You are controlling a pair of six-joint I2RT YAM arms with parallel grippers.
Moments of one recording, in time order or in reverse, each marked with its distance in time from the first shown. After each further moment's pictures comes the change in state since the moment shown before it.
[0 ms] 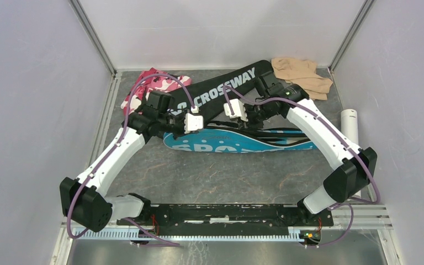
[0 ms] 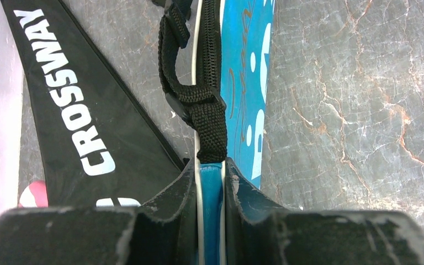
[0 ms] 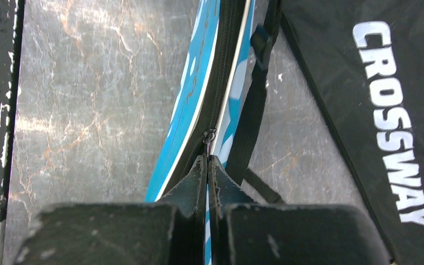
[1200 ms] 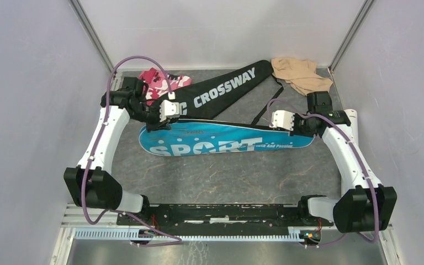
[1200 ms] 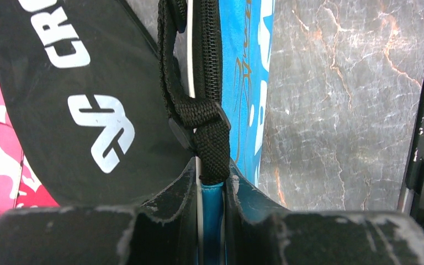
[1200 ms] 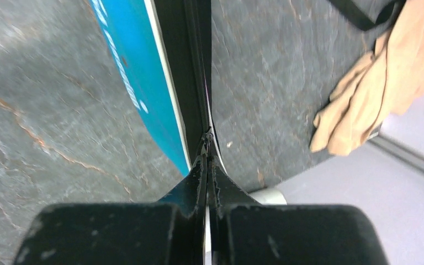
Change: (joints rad) left arm 0.312 0.166 0.284 -0.532 0.012 0.287; right arm -0.452 -0.325 -0.469 0.150 0.411 -0.224
